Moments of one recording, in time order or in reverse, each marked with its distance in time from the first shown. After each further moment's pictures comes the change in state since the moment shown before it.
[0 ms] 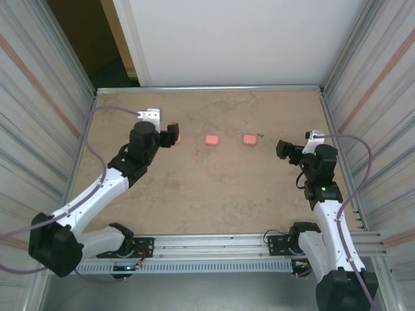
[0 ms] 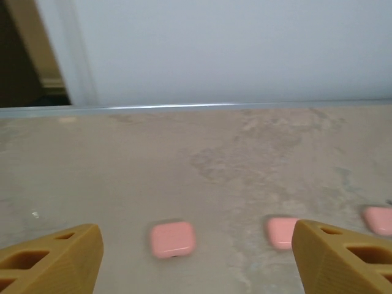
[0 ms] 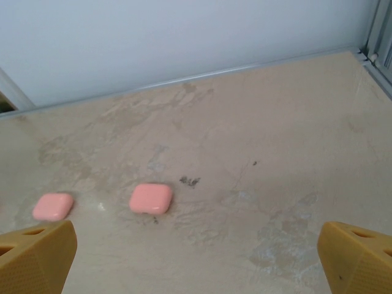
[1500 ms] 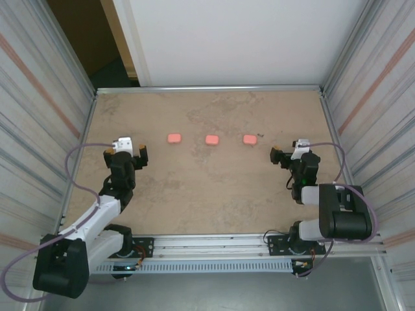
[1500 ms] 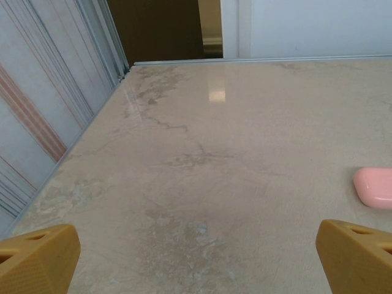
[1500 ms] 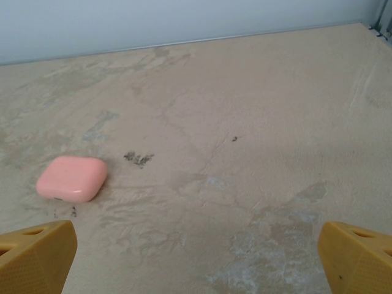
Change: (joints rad) left arm 0.293 -0.148 -0.498 0.354 -0.100 0.186; right arm -0.011 0.673 -0.278 0.972 0.021 -0.097
